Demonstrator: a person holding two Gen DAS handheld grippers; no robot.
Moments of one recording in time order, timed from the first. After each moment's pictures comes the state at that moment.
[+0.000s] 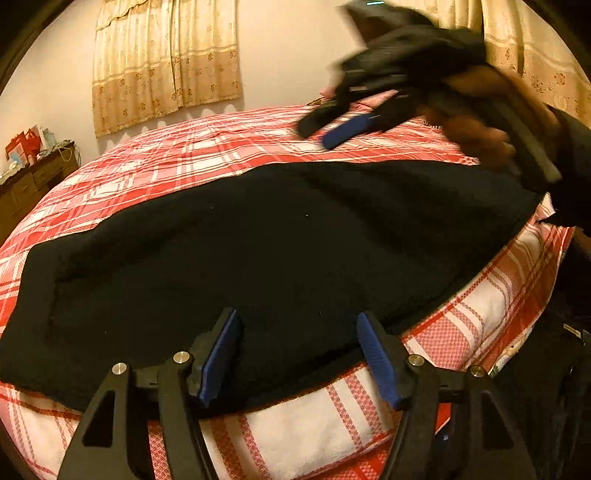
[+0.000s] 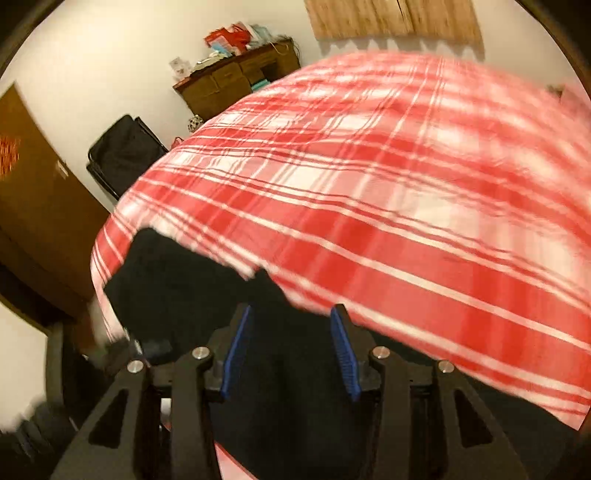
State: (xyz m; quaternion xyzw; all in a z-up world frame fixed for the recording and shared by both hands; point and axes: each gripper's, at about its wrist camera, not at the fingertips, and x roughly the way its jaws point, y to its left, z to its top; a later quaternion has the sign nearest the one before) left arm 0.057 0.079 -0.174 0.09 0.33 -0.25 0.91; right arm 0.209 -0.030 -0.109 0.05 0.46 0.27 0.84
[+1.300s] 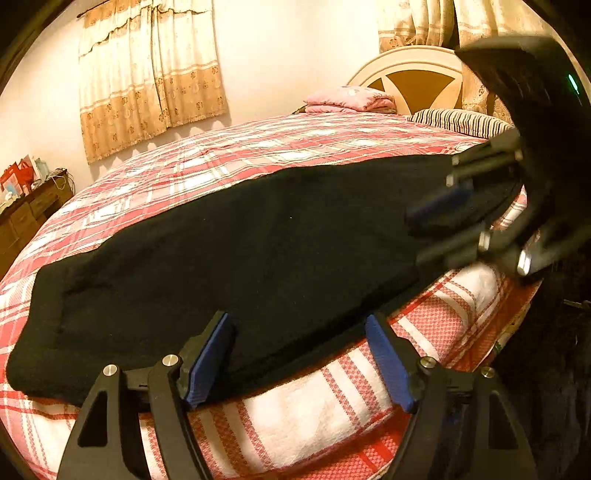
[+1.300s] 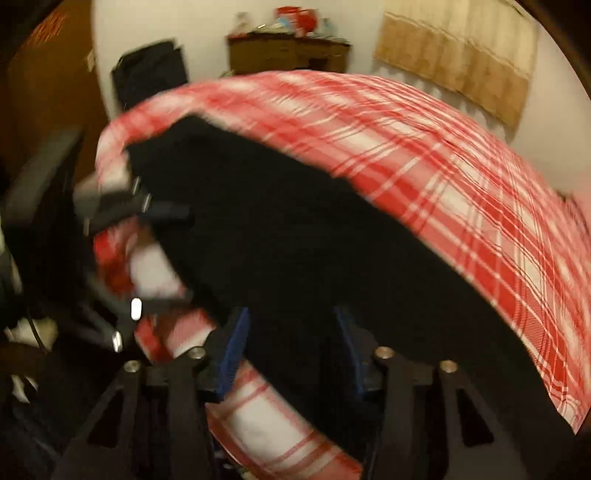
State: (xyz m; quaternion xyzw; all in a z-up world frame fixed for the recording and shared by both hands) left arm 0.025 0.074 -0.173 0.13 0.29 -0.26 0.91; right arm 0.068 0.006 -0.148 -0.19 0.40 0.26 0.86
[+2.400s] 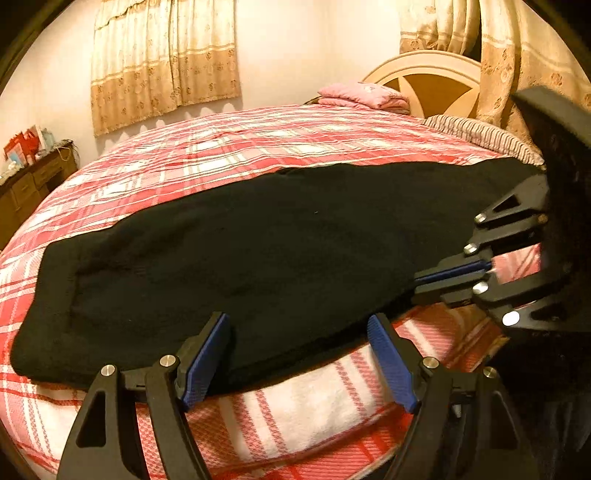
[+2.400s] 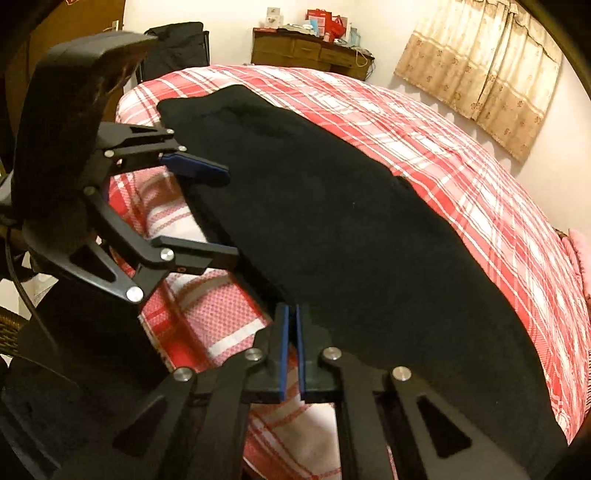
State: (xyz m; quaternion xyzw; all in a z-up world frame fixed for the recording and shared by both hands) left arm 0.046 0.089 -0.161 0.09 0.33 -0.26 0.90; right arm 0.042 0.037 -0.164 -0.24 0.38 0.26 0.86
